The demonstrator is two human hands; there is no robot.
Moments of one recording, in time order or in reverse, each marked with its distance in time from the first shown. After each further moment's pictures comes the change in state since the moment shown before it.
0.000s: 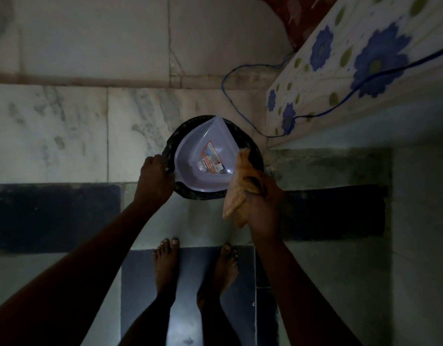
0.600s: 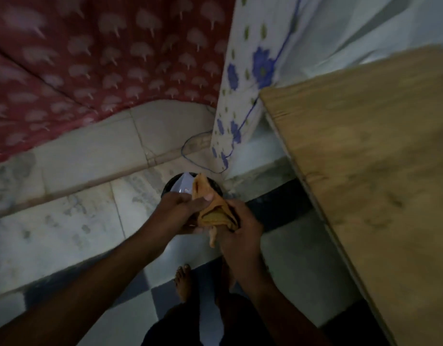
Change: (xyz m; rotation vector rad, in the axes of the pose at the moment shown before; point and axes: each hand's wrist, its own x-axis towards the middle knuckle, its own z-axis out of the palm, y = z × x) left_hand -0.271 0.241 -0.333 -0.663 -0.716 -0.046; right_hand -0.321 -0.164 -0.058 0.019 0.359 -0.498
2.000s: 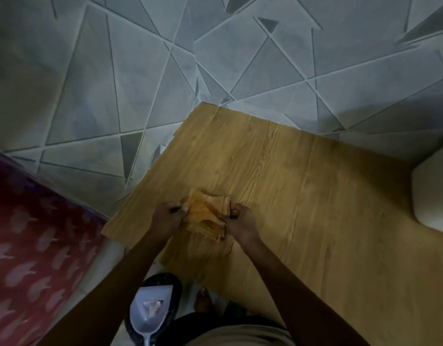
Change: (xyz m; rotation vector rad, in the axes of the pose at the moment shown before) left_hand 0.083 0.174 0.296 0.762 -0.153 0.406; right_hand 0.105 -0.023 -0.316 0.231 0.451 0.482
